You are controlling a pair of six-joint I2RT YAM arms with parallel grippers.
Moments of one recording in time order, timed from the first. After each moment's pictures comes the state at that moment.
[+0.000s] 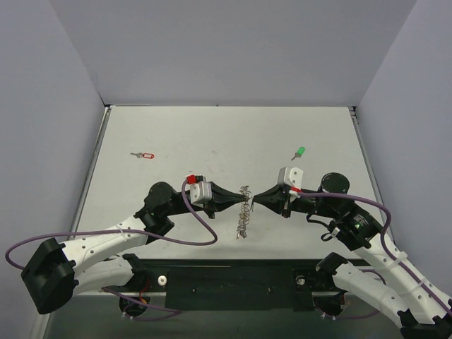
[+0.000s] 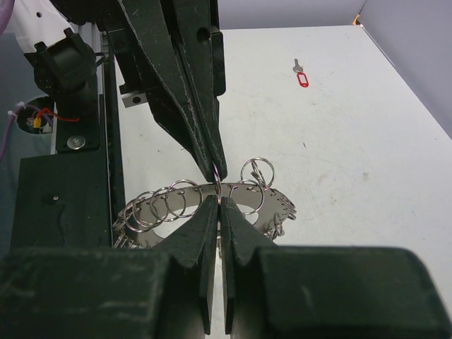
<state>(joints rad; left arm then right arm) -0.87 1.07 0.57 0.77 0.60 -0.05 0.65 0.70 0.76 -0.21 -0.63 -0.23</state>
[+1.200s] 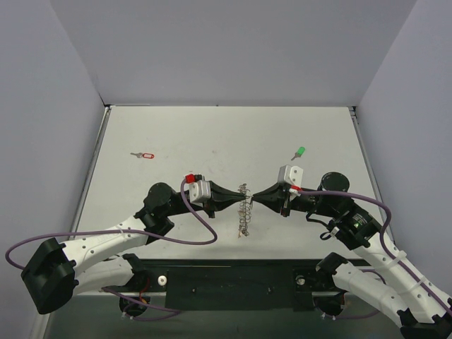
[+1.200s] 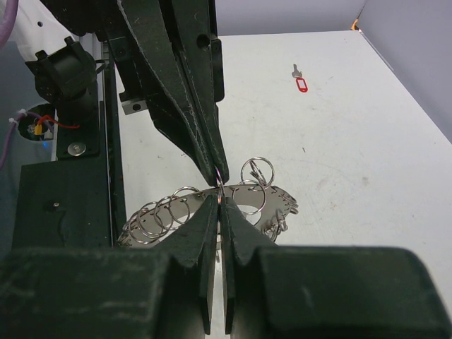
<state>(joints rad) -0.87 1.07 0.56 0.79 0.58 -0.06 0.65 0.70 0.76 -0.18 -0.63 -0.21</state>
